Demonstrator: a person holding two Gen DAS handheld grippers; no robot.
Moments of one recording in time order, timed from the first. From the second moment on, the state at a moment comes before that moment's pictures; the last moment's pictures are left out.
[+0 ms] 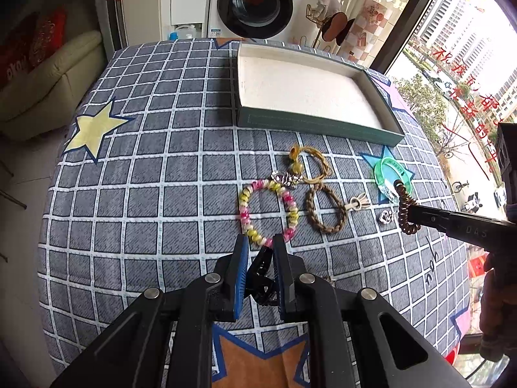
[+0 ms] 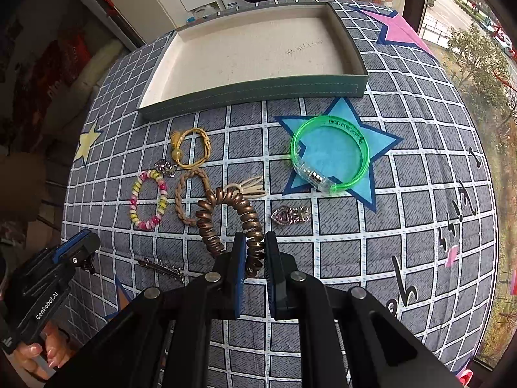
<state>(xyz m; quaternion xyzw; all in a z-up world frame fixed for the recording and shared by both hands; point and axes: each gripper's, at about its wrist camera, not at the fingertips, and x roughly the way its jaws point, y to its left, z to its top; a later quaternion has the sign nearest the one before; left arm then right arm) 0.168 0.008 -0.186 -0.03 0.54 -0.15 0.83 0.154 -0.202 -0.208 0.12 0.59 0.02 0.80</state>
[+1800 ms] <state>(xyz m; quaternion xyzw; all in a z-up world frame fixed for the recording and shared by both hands) 0.359 -0.093 -0.208 0.05 0.49 -0.05 0.87 0.364 -0.288 -0.214 0.14 0.55 0.03 0.82</state>
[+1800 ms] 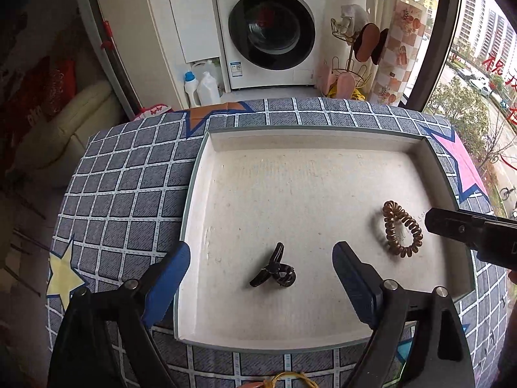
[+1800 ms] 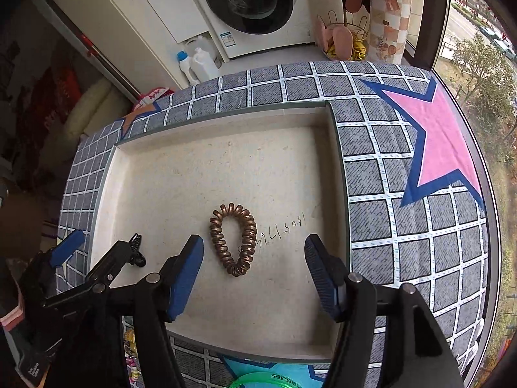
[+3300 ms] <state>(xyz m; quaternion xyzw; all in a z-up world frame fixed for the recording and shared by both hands) 0.210 0.031 -0.260 0.02 0.59 0.00 0.81 0.166 -0.286 -0.238 0.17 0.62 -0.04 0.77</state>
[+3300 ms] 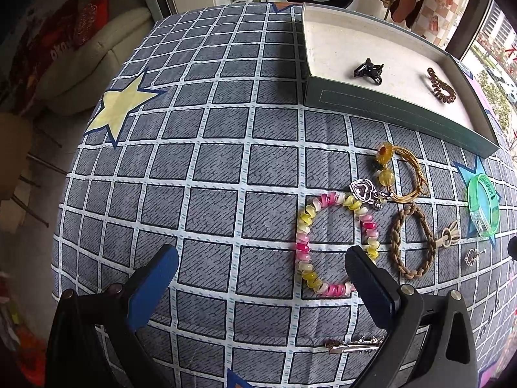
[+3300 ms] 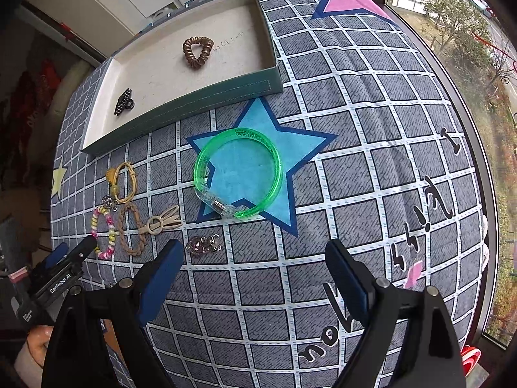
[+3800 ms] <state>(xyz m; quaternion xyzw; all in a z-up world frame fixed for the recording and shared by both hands) 0.221 0.014 -0.274 0.03 0.60 -0.03 0.80 0.201 -0.317 -0.259 0.14 0.63 -0.10 0.76</state>
